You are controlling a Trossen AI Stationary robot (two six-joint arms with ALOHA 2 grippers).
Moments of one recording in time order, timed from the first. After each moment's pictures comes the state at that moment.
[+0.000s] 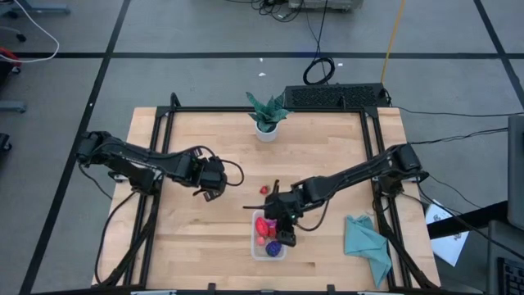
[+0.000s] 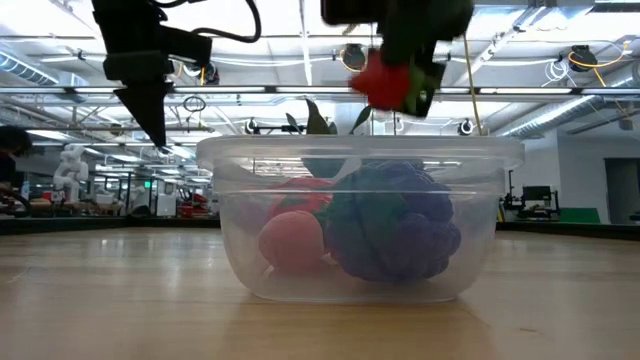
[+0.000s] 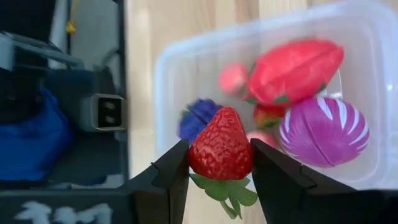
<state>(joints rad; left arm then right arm) -0.17 1.40 1.05 -1.10 -0.41 -0.58 0.27 1.83 1.36 -0.53 -0.35 0.52</state>
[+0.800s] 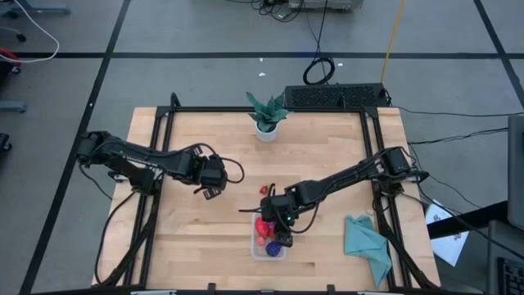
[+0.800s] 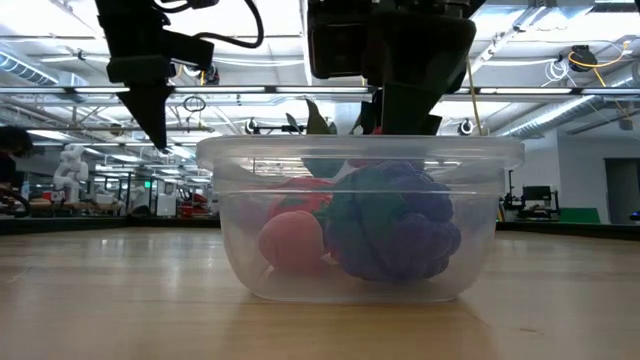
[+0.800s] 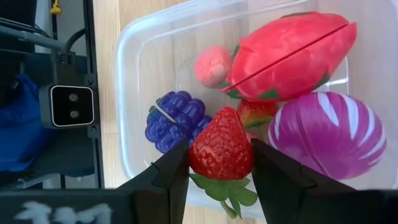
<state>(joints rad) -0.14 1.40 1.05 -1.11 -0.40 -0.55 0.26 1.94 1.36 -0.51 -0.37 0.48</state>
